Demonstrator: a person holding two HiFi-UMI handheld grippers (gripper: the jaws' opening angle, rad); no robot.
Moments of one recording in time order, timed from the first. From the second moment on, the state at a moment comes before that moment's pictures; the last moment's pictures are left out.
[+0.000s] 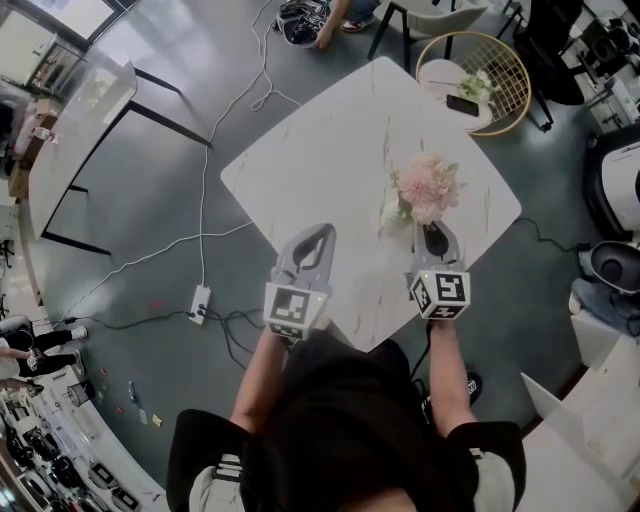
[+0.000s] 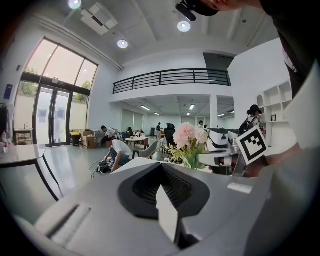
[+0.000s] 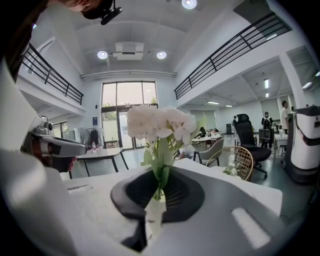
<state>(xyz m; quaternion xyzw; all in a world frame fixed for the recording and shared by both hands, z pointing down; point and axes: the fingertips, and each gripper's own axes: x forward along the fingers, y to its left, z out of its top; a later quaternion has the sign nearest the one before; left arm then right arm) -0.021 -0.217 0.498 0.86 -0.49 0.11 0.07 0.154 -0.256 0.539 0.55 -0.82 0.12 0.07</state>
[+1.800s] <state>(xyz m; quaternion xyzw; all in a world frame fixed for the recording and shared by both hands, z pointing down) -0.018 -0.204 0.495 0.87 -0.47 0.12 0.06 0.158 -0.230 0.530 0.57 -0.82 0.10 0.03</state>
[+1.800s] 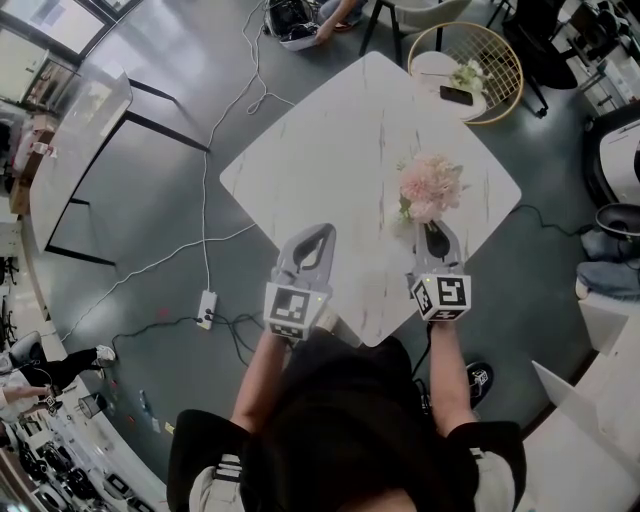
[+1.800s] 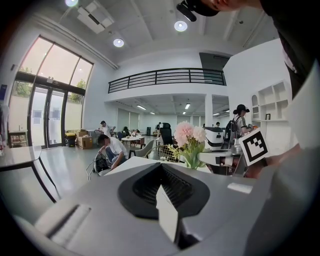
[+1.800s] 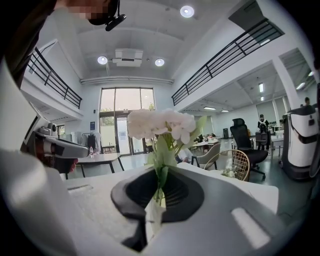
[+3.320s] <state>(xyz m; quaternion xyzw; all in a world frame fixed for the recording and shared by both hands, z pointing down) -0.031 -0.188 0.485 0.88 -0.46 0.11 0.06 0.142 -0.210 0.530 0.57 -0.81 0.09 0.04</state>
